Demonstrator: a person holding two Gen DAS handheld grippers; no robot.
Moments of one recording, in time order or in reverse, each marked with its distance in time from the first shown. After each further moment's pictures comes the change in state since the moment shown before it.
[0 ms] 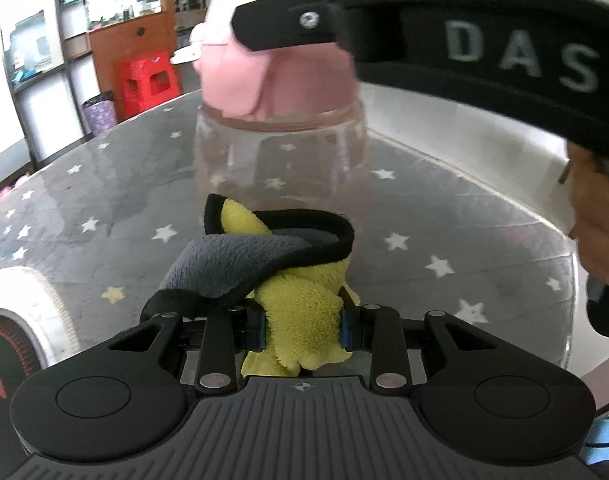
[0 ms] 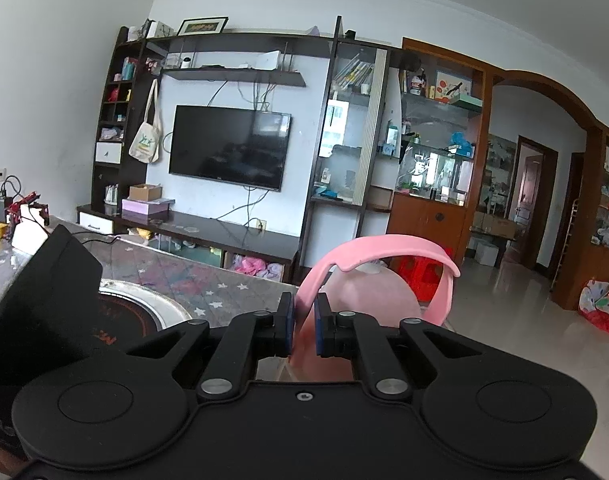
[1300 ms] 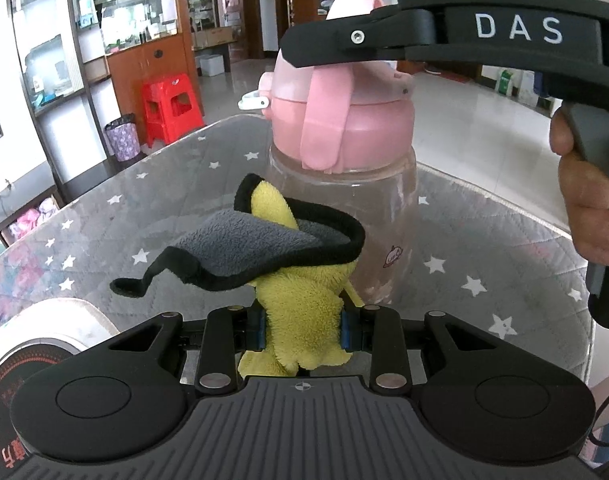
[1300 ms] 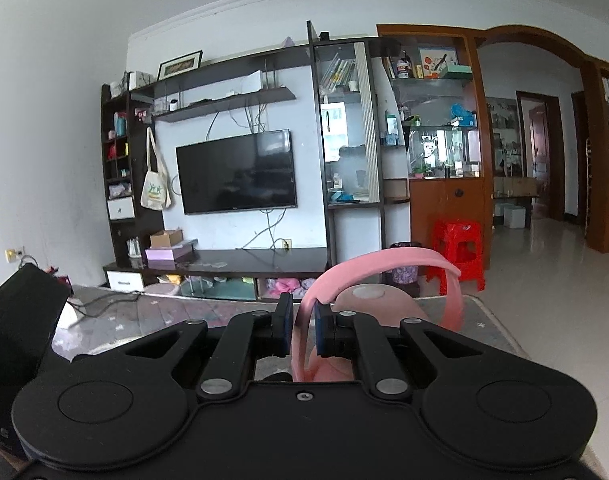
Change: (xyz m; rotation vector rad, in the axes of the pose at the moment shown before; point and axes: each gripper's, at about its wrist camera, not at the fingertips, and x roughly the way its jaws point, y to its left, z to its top) left arm -0.029 0.034 0.019 0.024 -0.046 0.080; right arm 0.002 -0.043 0.002 0.261 -0.038 0.106
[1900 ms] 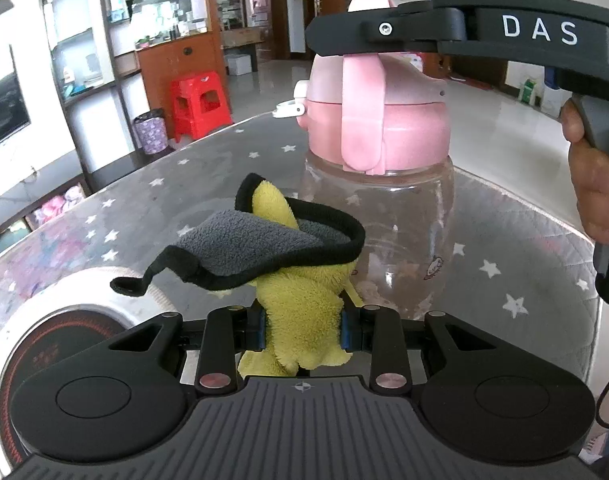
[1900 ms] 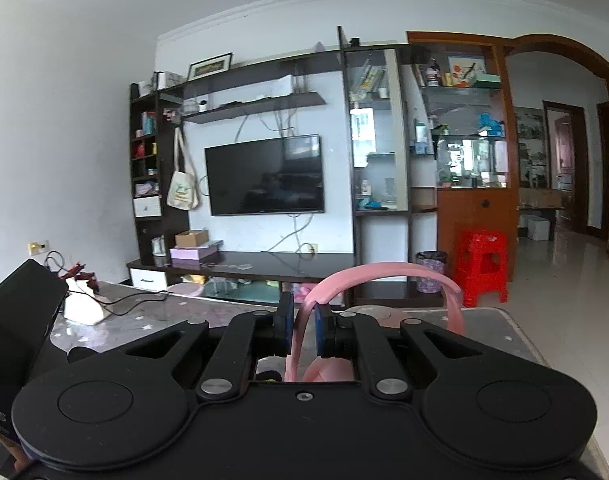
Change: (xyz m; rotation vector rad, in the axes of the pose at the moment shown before) left arm -0.042 0.019 -0.029 -0.048 -0.009 0.081; right arm -0.012 0.037 -0.013 -0.059 -0.016 0.080
